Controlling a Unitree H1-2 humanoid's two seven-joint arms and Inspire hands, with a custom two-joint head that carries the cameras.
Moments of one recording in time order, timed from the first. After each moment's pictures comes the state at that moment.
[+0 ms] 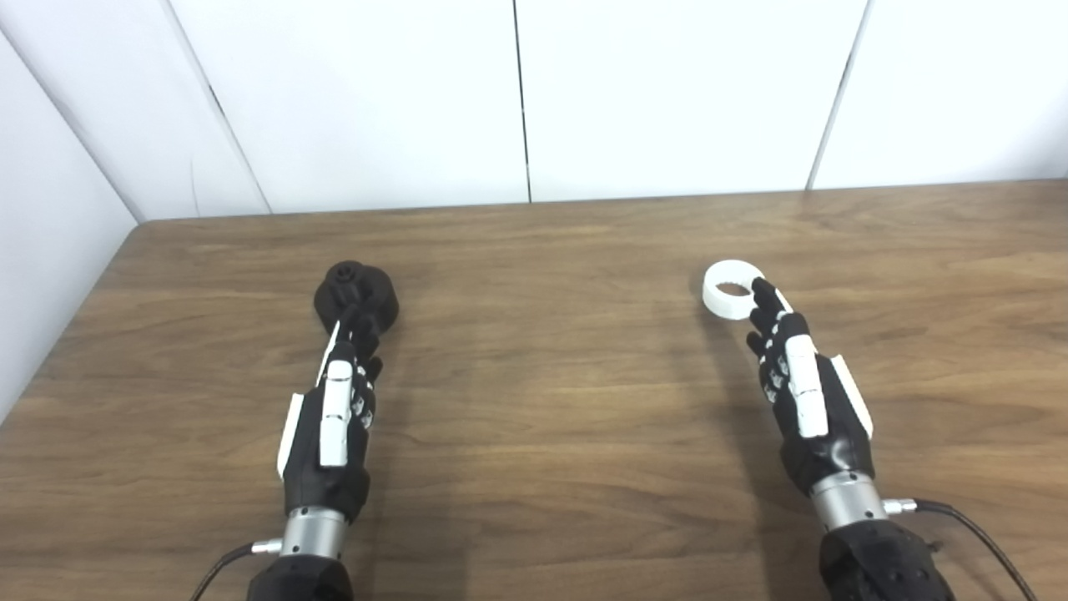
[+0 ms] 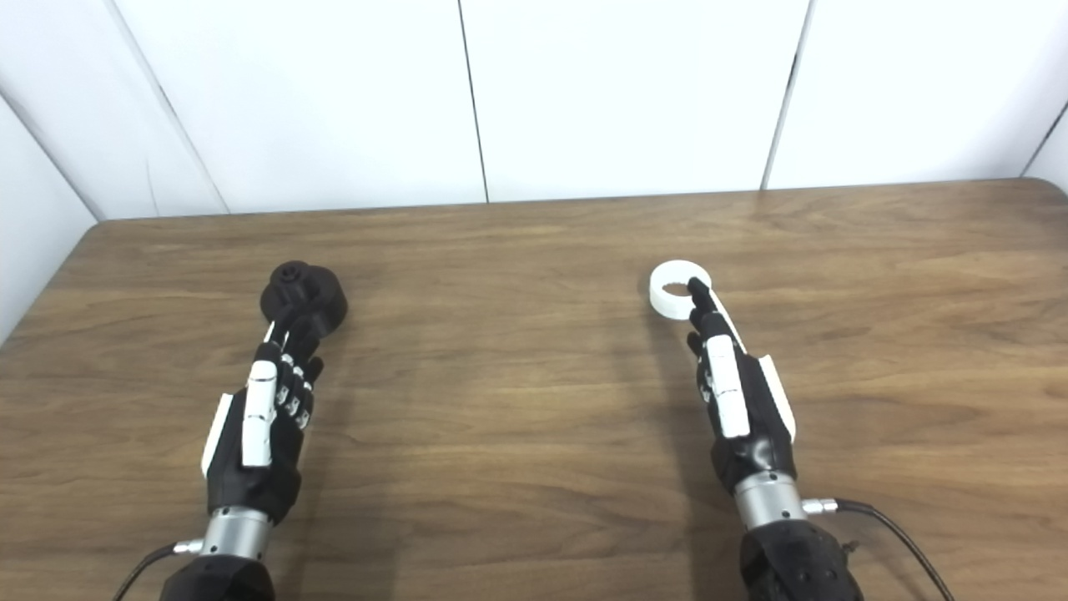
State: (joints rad) left arm 0.13 0.00 0.10 -0.29 -0.17 0.11 -0.03; right arm 0.05 -0.07 0.08 -0.30 0.10 0.17 -0.08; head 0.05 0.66
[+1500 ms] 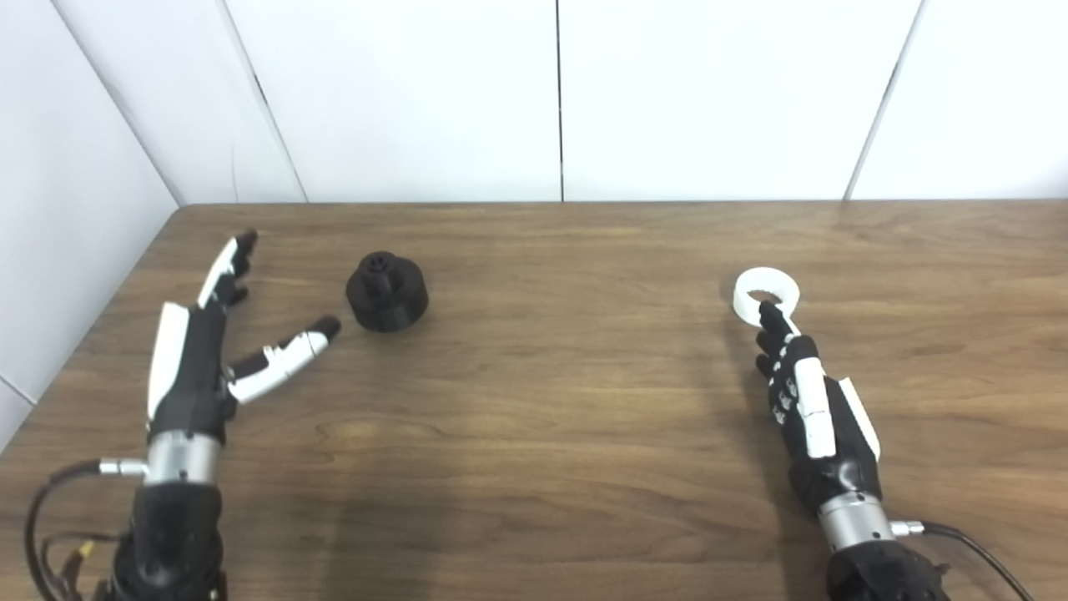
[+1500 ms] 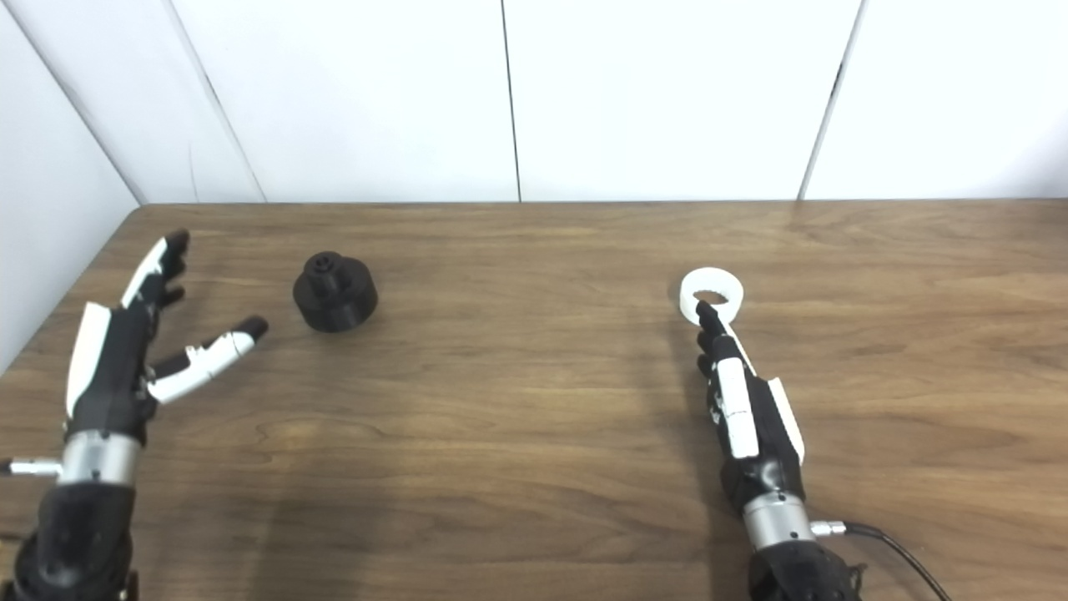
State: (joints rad) left arm -0.01 0.31 0.20 -0.41 0.32 0.28 -0.01; right arm 0.05 -0.06 0.09 -0.23 0.10 0.14 -0.06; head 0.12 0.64
